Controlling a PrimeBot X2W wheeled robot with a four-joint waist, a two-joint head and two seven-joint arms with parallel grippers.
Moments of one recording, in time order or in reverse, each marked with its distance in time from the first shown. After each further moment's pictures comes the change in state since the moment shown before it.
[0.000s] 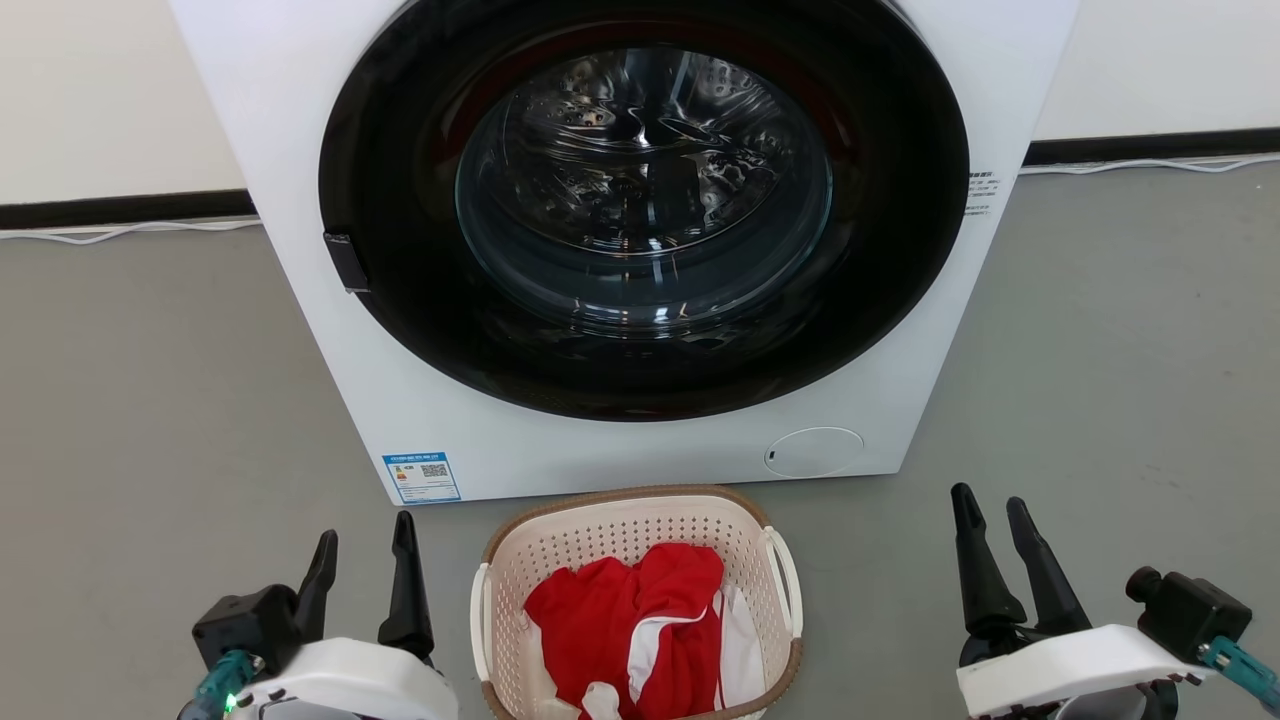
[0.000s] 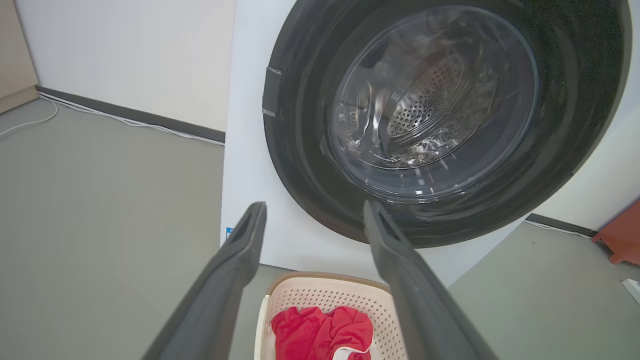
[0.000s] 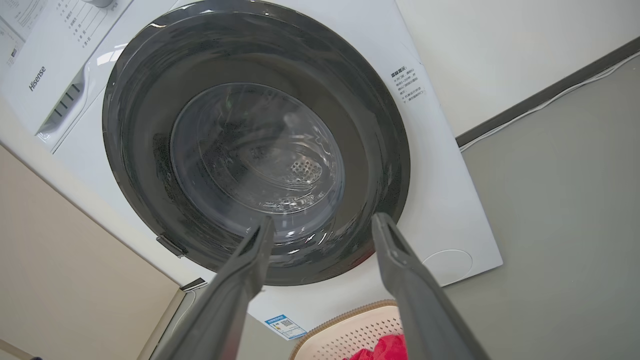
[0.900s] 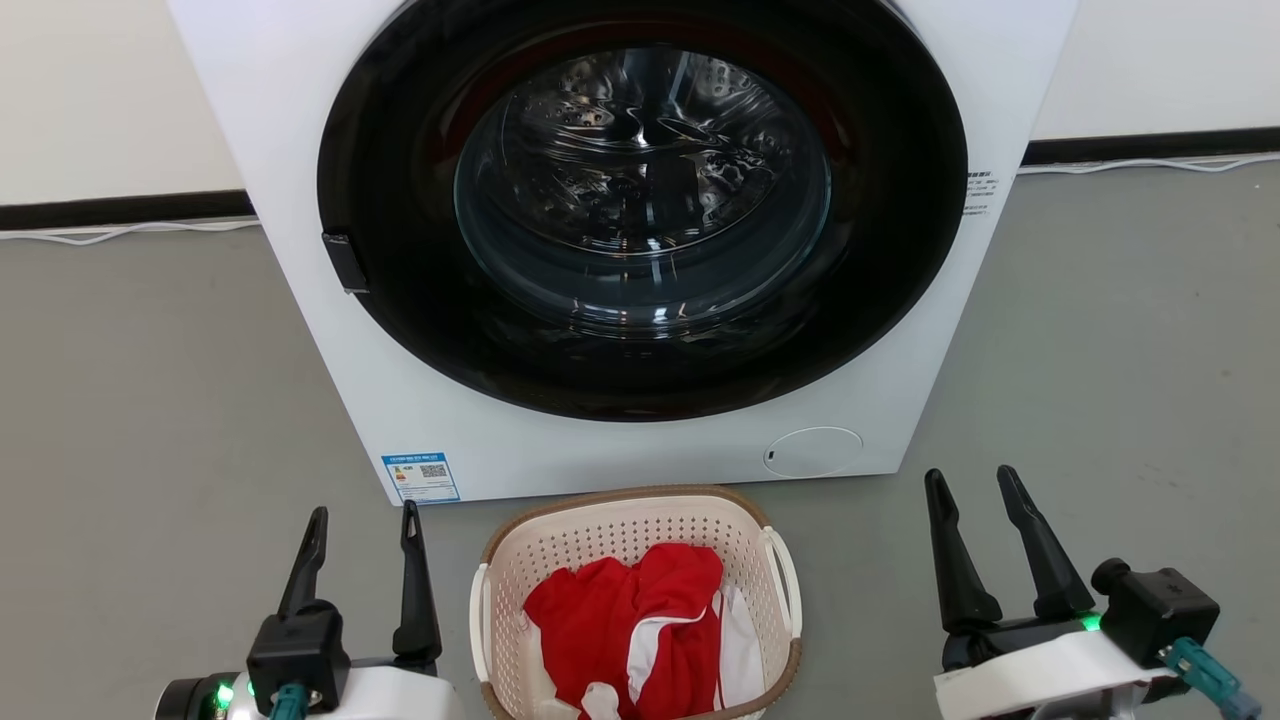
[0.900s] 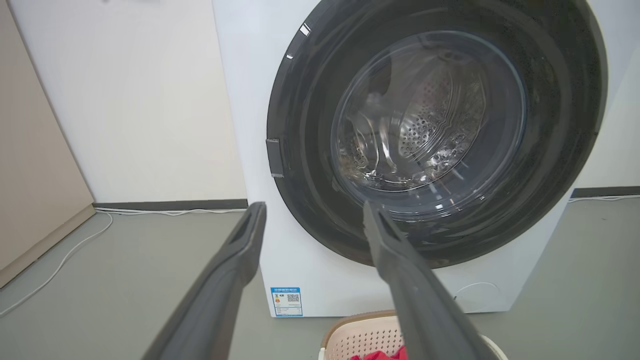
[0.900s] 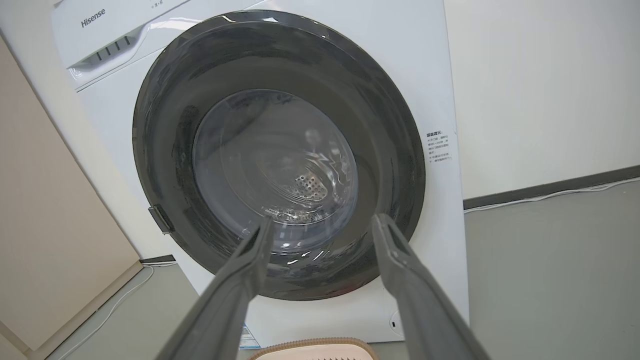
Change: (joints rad) left arm 0.024 0.024 -0.042 -0.057 0.292 0.075 -0.074; right arm 0.000 -0.003 0.024 -0.049 -0.297 0.000 -0.075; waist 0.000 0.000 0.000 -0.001
